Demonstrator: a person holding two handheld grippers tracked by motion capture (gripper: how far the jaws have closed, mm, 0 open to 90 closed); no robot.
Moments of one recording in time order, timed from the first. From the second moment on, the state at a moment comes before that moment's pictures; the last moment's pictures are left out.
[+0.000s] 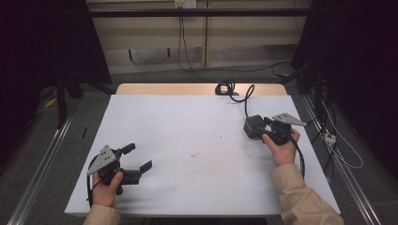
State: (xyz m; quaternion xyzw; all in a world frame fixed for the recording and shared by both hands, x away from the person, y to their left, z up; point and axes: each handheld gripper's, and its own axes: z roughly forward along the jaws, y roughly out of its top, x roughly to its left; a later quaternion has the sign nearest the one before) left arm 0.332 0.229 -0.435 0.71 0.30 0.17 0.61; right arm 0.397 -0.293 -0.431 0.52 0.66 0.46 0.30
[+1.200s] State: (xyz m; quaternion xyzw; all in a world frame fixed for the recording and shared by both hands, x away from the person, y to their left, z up) left arm 0.334 0.225 -0.436 0.71 0.30 0.16 0.61; right arm 0.388 -0.290 -0.426 0.52 0.65 0.47 0.28
